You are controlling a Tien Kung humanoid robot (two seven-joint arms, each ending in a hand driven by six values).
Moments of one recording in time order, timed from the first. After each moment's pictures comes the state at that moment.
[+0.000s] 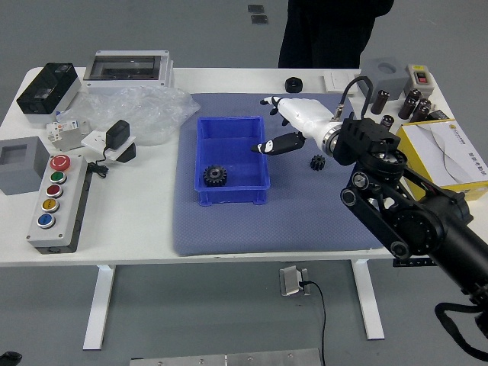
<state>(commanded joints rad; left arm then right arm) -0.27 0.12 -1.07 -0.18 1.36 -0.20 0.33 0.66 -0.20 0.95 1.21 -2.11 0.23 -0.27</state>
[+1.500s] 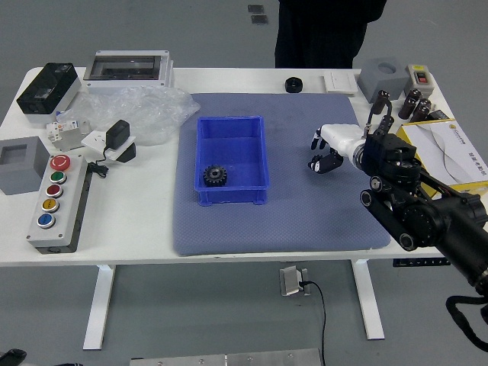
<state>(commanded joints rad) -0.27 0.11 -1.06 -0.18 1.36 -0.20 0.33 0.71 -0.18 0.90 0.87 -2.16 0.21 -0.22</state>
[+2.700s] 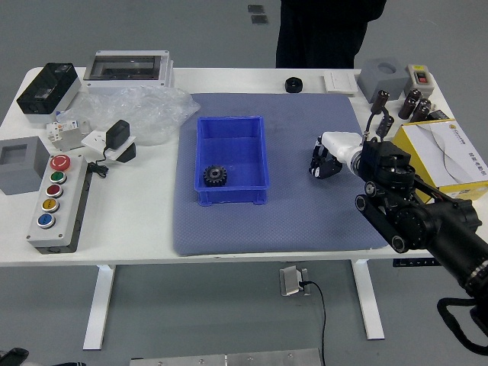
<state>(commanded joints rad) -0.28 0.10 -1.06 -0.18 1.36 -0.20 0.33 0.71 -0.14 0.91 0.79 -2.18 0.16 -0.22</state>
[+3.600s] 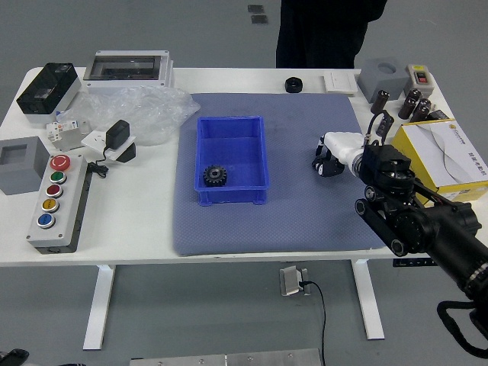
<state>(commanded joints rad) -0.28 0.10 -1.06 -0.18 1.36 -0.20 0.33 0.71 -0.15 0.91 0.79 -2.20 0.12 -0.22</state>
